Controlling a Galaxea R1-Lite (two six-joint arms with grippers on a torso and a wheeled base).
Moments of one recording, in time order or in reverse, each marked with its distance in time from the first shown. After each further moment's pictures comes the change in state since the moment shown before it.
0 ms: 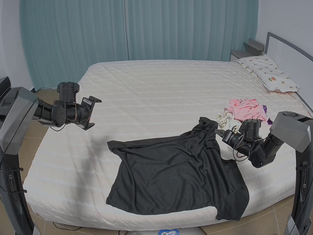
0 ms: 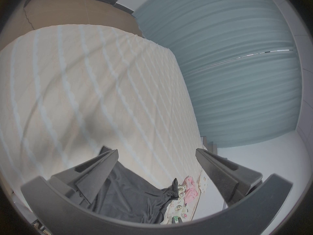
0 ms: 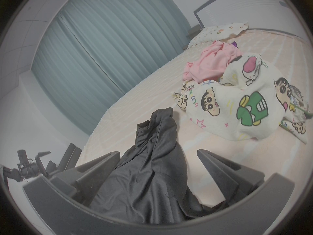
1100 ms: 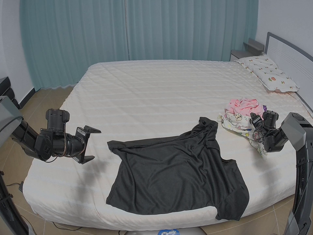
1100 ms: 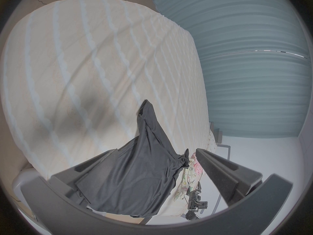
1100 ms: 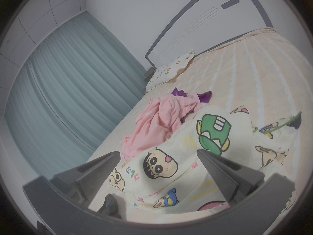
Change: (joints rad) left arm -0.033 -0.247 0.615 -0.232 -0.108 -0.062; right arm -0.292 0.196 -0.407 0.057 -0.214 0.173
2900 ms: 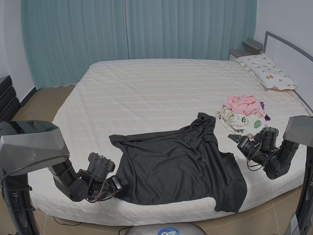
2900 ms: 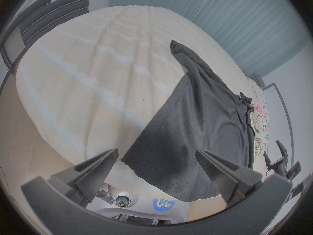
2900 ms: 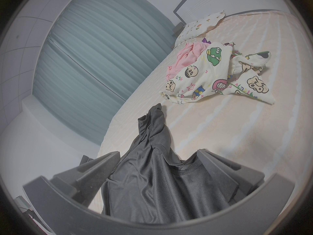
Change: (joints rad) left arm -0.360 0.211 0.229 -0.127 0.429 0.334; right arm 0.209 -0.305 0.743 -0.312 0.318 -0.027
